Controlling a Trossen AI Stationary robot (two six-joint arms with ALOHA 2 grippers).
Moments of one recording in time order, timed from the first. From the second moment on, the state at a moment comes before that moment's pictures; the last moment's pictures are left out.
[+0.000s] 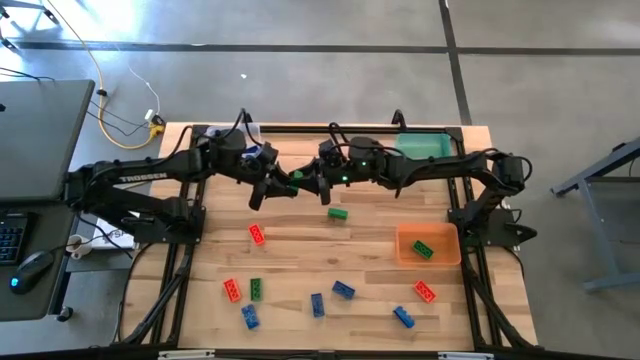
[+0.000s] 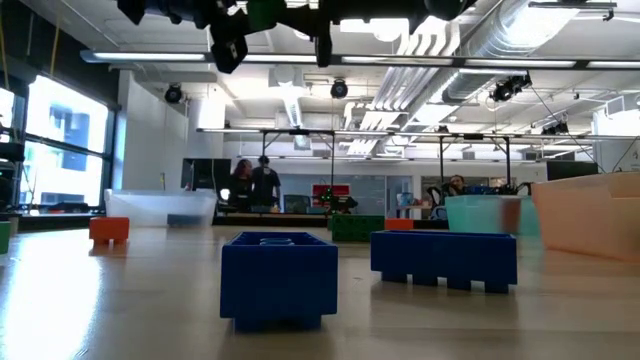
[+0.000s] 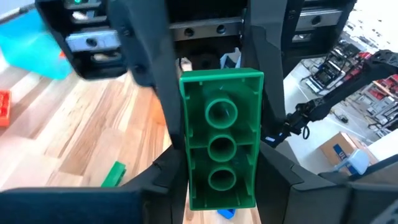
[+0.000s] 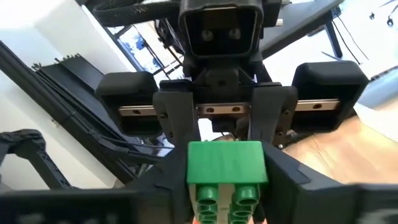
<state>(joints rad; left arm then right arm) 0.39 1.10 0.84 -0.06 0.49 -0.35 -0.13 1.70 1.26 0.40 -0.25 0.55</state>
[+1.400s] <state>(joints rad) 0.48 1.11 0.84 -0.18 0.49 -0.30 0.00 1.68 1.26 -0.53 -0.18 0.64</state>
